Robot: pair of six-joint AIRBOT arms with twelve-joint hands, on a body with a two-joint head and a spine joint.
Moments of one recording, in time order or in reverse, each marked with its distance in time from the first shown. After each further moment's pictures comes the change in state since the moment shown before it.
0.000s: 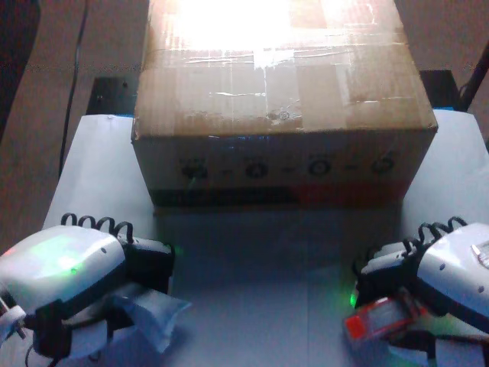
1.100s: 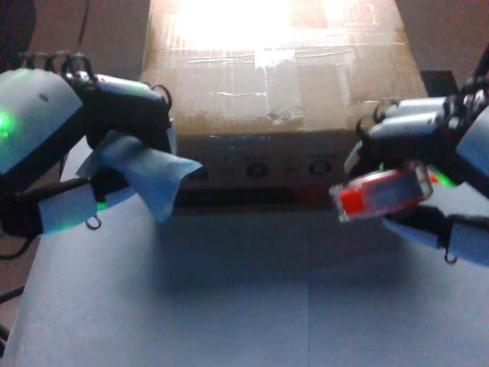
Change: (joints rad) left arm -0.210 0.161 -0.039 0.172 0.254 -0.148; right arm 0.197 0.163 -0.059 -0.137 -0.180 0.001
